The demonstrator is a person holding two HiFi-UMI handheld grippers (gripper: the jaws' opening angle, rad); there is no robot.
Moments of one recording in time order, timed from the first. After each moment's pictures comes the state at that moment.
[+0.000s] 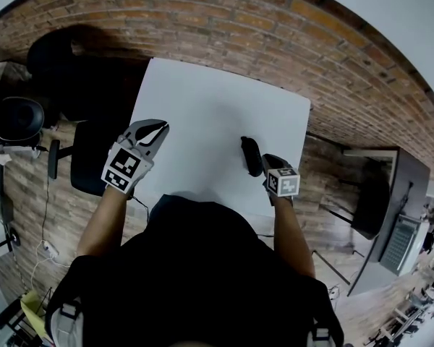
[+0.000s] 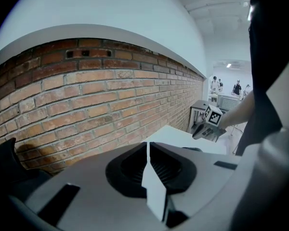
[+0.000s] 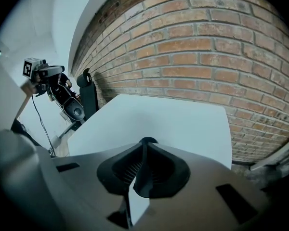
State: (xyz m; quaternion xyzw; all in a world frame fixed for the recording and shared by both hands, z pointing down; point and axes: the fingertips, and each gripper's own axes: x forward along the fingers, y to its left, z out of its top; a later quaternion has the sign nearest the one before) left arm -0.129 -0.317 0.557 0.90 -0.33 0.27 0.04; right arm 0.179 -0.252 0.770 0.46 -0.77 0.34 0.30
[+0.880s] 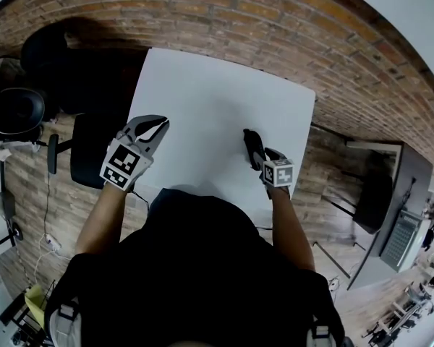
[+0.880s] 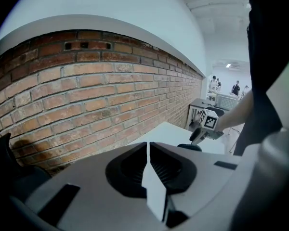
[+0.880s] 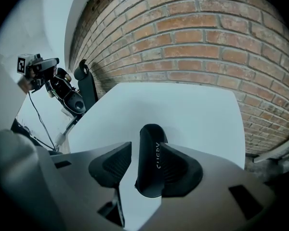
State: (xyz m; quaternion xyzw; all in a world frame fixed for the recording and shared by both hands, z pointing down) left arm -0.128 -0.321 0.576 0.90 -0.32 0.28 0.06; right arm 0.163 -0.248 0.816 0.43 -0.75 0.38 0.33
